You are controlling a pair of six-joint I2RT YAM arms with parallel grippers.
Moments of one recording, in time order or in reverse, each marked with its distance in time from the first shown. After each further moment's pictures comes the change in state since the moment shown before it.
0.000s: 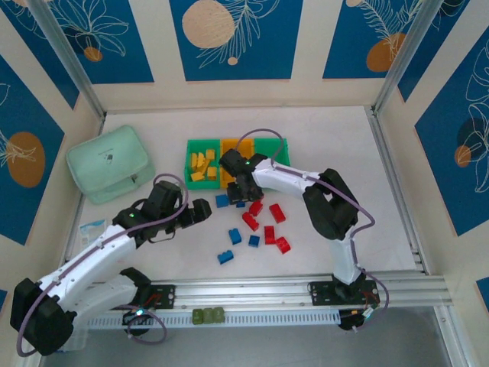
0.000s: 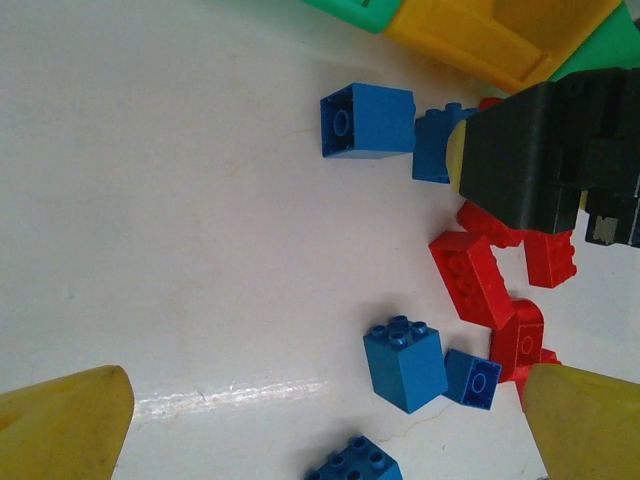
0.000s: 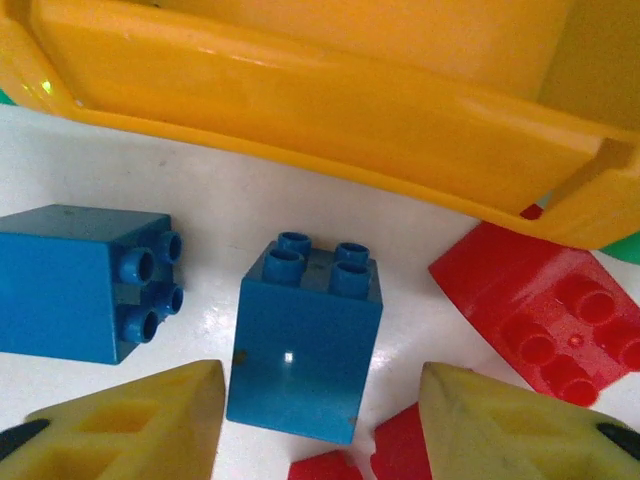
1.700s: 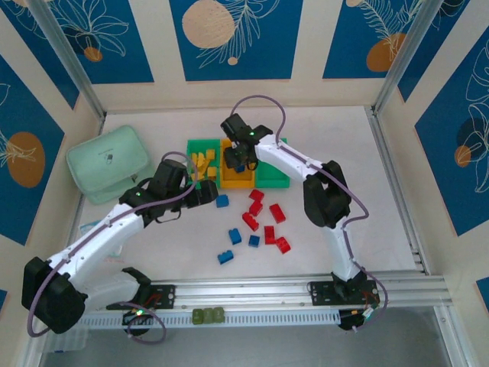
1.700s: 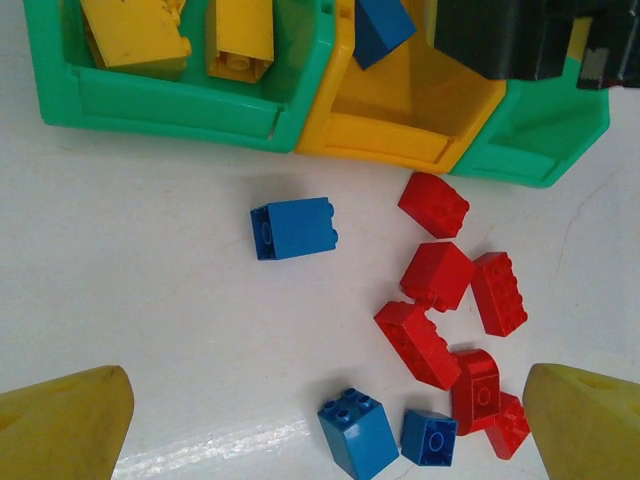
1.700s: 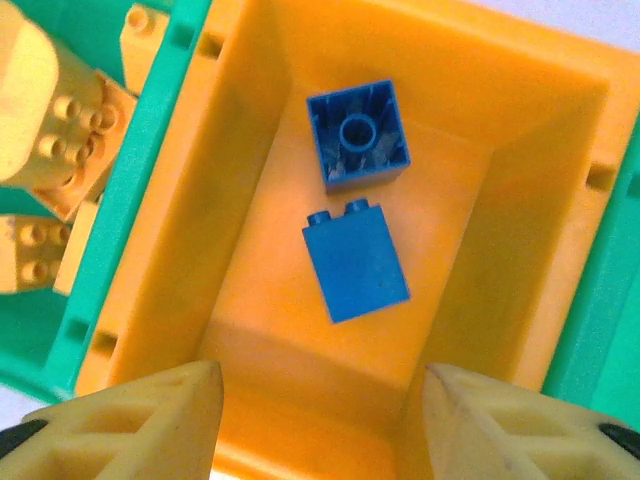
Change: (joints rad) left arm 0.038 0.167 0.212 0.013 -0.010 0.135; right arm -0.113 0.090 0.340 -0.003 0.067 -0.253
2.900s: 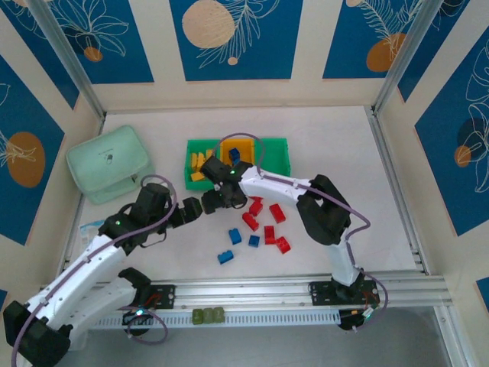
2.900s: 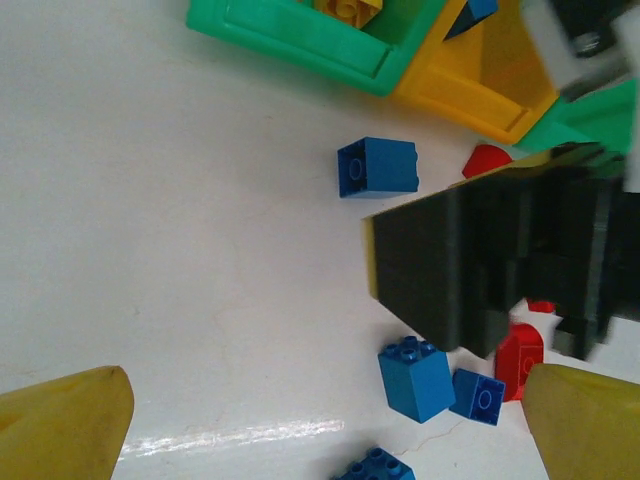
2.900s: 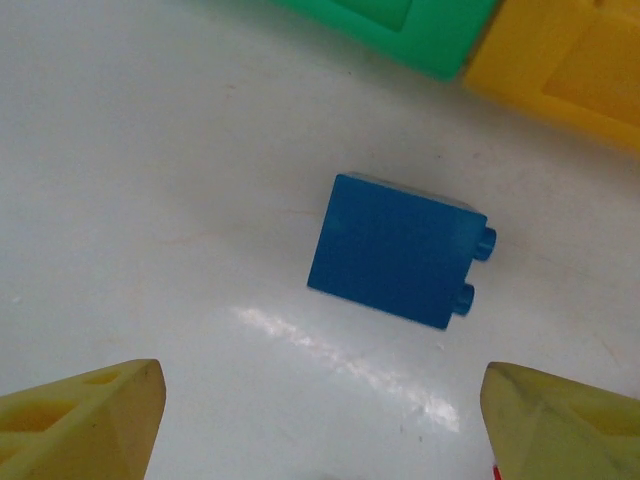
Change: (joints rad) left arm 0.008 -0.303 -0.199 -0.098 -0.064 -0.097; right arm 0.239 -0.060 -0.262 0.055 -0.122 0.214
